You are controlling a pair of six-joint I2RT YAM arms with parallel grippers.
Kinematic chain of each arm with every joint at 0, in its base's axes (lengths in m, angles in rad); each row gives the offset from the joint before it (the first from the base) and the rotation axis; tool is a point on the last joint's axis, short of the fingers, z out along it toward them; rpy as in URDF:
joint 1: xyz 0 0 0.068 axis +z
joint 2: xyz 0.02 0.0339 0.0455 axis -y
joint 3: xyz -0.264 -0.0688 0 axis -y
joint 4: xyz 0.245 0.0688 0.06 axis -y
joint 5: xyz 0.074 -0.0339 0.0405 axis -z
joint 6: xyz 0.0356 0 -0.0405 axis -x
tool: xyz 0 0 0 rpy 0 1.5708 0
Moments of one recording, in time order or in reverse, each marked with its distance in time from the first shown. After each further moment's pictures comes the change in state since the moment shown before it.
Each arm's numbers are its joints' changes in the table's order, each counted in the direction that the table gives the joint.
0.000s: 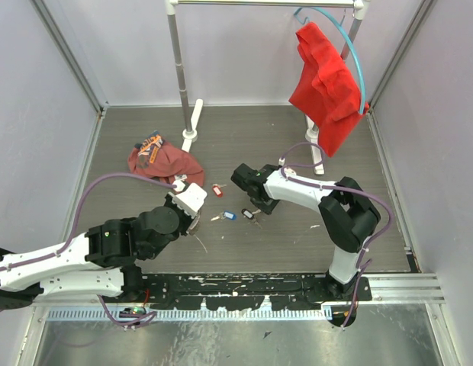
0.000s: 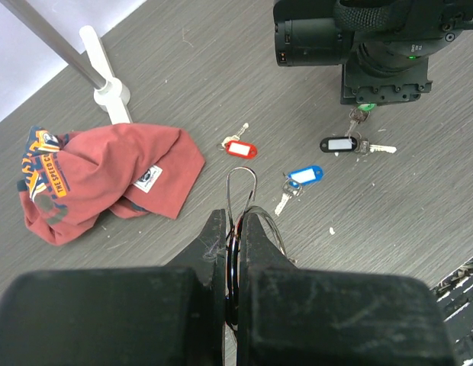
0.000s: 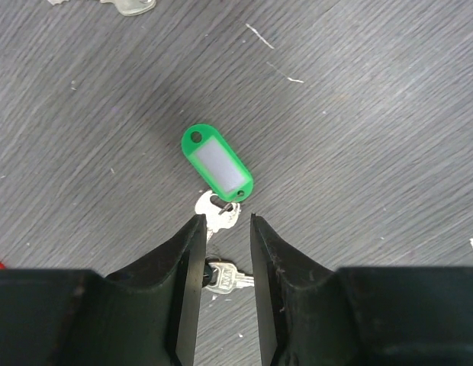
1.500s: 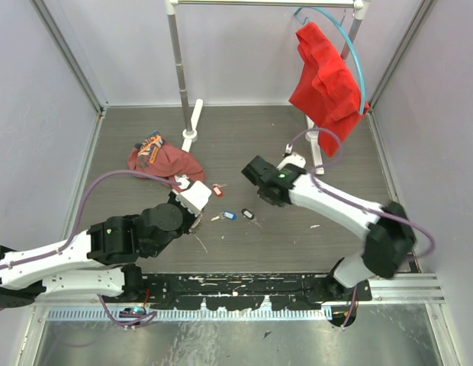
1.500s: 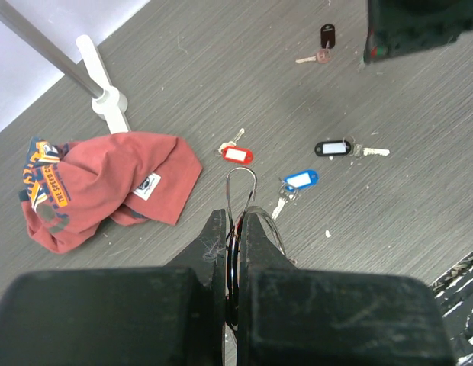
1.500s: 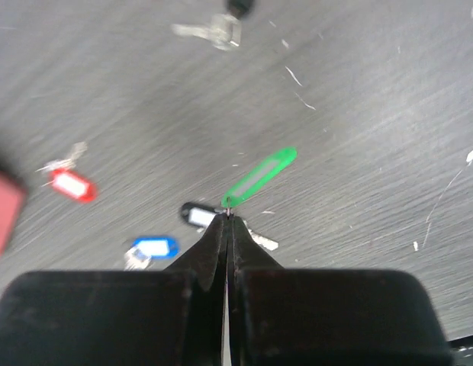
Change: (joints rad) left arm 0.000 -0.032 0.035 -0.018 0.015 -0.016; right arm 0.013 0.204 -0.019 -0.001 0.050 0.129
